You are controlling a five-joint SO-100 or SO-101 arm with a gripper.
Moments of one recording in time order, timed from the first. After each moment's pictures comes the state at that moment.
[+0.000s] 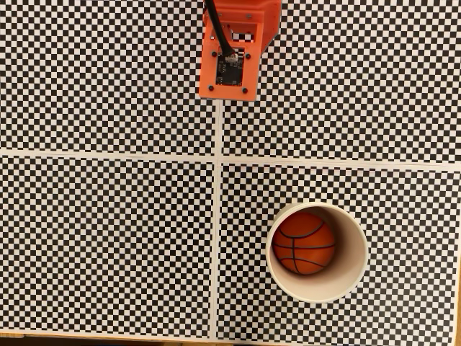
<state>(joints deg) -0.8 188.2 179.8 72.3 -87.3</state>
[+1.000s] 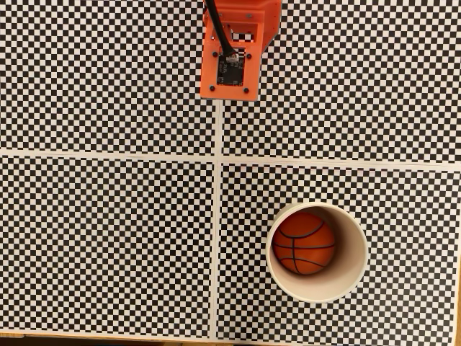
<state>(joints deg) -0.8 188.2 179.8 72.3 -88.0</state>
